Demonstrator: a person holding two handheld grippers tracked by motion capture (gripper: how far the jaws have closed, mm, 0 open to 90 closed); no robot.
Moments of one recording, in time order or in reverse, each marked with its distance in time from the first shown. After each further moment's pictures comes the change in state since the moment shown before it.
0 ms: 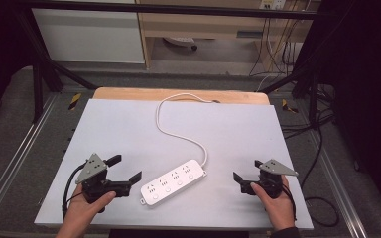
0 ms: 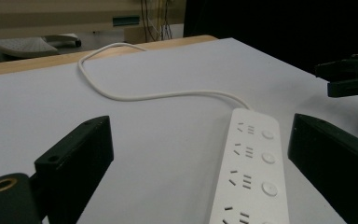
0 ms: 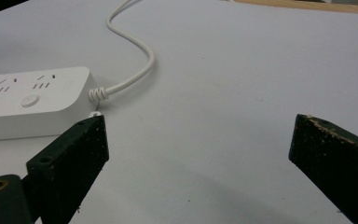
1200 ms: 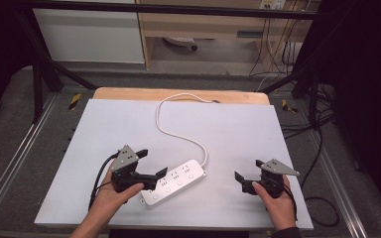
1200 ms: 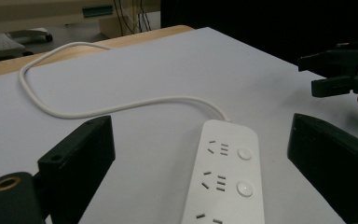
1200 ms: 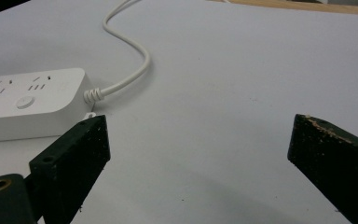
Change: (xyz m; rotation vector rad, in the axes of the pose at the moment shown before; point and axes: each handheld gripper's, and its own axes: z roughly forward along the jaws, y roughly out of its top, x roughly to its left) left arm -0.030 0.018 0.057 0.058 -0.075 0.047; right arm -0.003 0.000 -0.001 -0.004 -0.007 0.006
